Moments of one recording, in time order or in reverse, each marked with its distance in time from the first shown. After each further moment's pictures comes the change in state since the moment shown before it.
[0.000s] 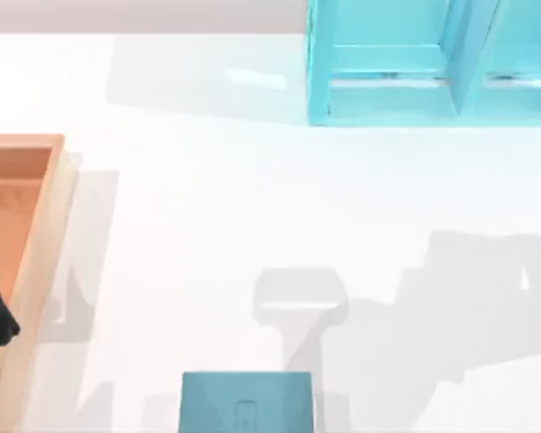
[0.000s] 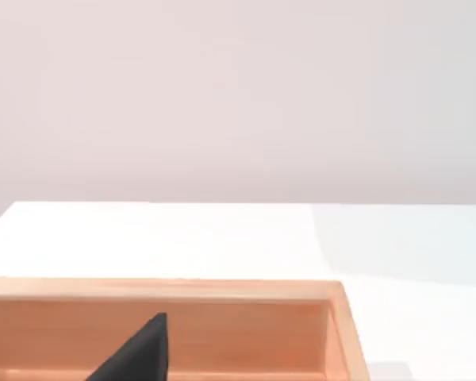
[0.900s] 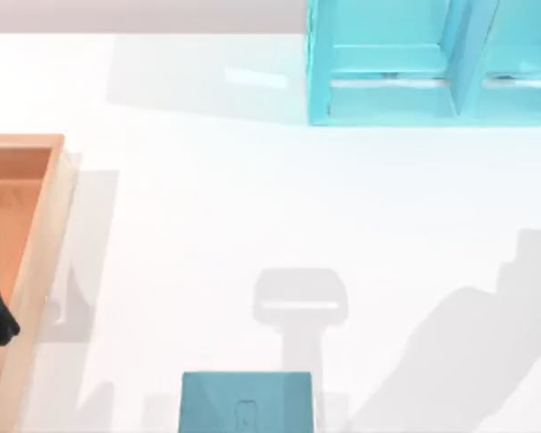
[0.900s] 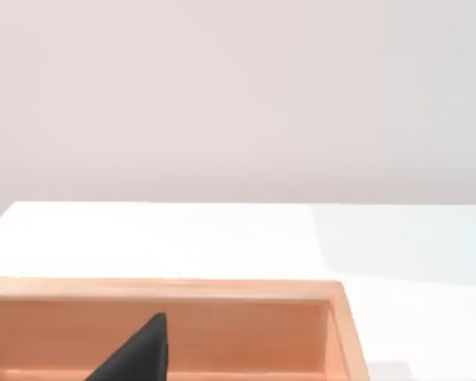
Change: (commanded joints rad) left arm 0.000 0.000 0.000 0.000 0.000 0.000; right arm 0.004 0.099 -0.279 0.379 0.000 0.005
